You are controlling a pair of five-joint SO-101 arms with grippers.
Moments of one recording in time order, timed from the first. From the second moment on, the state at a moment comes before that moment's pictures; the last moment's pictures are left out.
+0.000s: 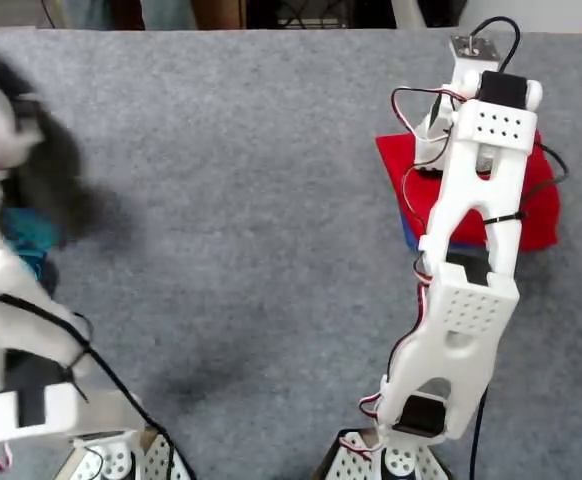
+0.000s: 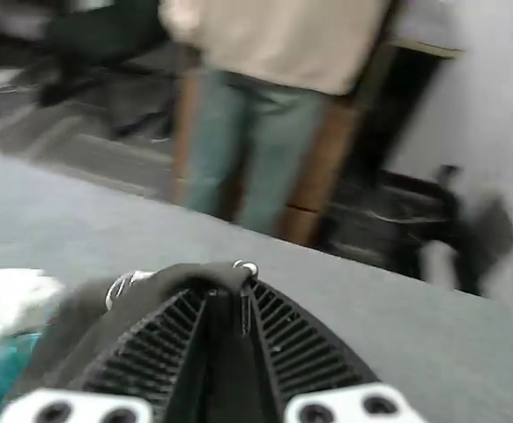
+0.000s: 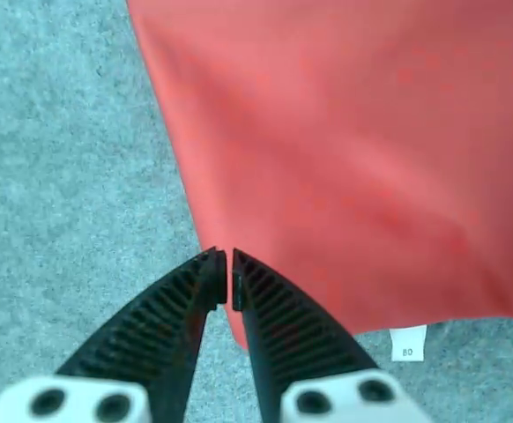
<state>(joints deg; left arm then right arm) -11.2 -4.2 -71.5 100.8 9.2 12.7 36.1 -47.5 100.8 5.2</state>
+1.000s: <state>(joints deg) -16.3 -20.0 20.8 76.1 9.7 0.8 36.1 -38.8 100.7 8.6</state>
